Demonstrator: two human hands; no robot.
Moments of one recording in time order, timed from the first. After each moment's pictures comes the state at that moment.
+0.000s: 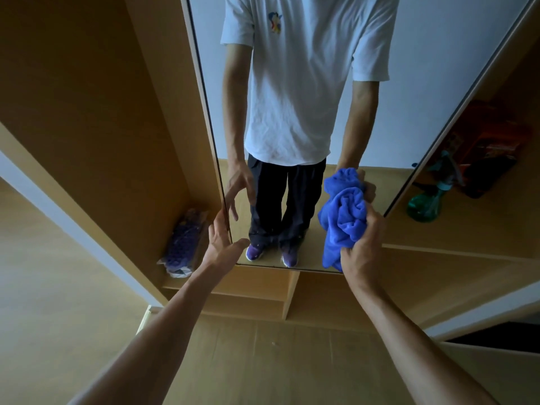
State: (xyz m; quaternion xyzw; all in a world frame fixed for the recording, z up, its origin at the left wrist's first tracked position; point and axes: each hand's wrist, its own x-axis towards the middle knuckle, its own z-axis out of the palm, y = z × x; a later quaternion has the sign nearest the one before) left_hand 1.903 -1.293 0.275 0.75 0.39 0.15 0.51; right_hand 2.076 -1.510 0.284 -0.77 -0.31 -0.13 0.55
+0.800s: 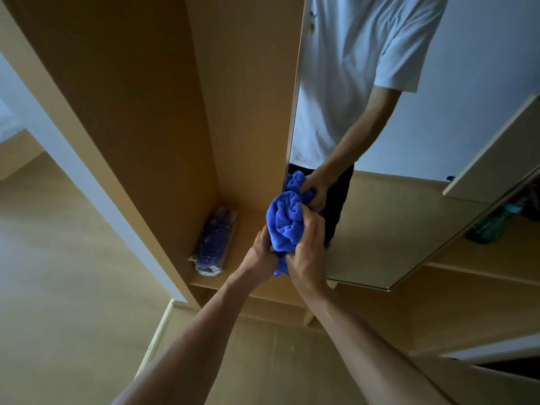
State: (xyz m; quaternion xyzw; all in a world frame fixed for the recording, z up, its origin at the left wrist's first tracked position) left_hand 1.879 -1.262 0.278 0.74 0.31 0.12 0.58; right_hand 1.951 -1.348 0.285 -0.76 -0.39 -0.08 0.52
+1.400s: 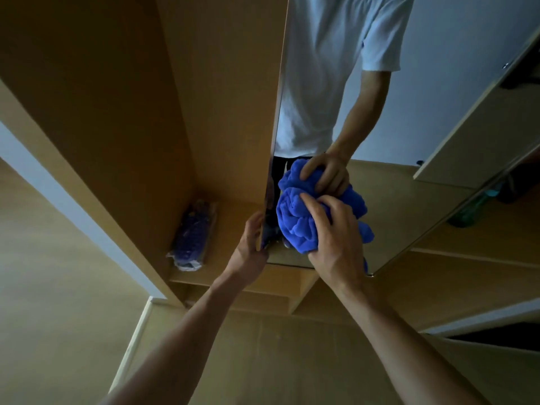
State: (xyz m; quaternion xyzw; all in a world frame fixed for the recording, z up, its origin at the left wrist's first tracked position) left_hand 1.886 -1.257 0.246 0.73 0.26 0.14 0.62; right_hand 1.992 -1.403 0.313 -0.82 -0.46 -0.21 0.26
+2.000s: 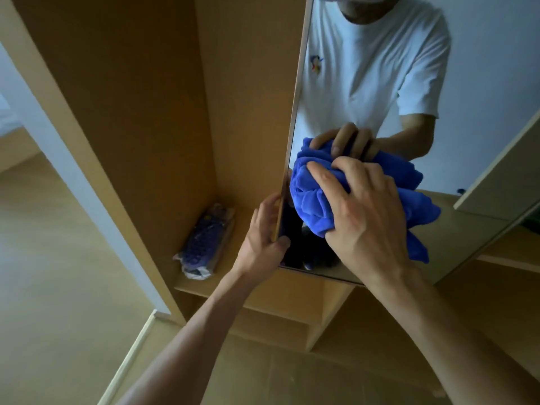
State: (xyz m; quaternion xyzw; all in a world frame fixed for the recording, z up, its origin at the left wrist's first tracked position) left_hand 1.894 -1.258 0.184 0.75 0.23 0.28 0.55; right_hand 1.999 -1.390 0.285 -0.76 -0.53 -0.34 0.15
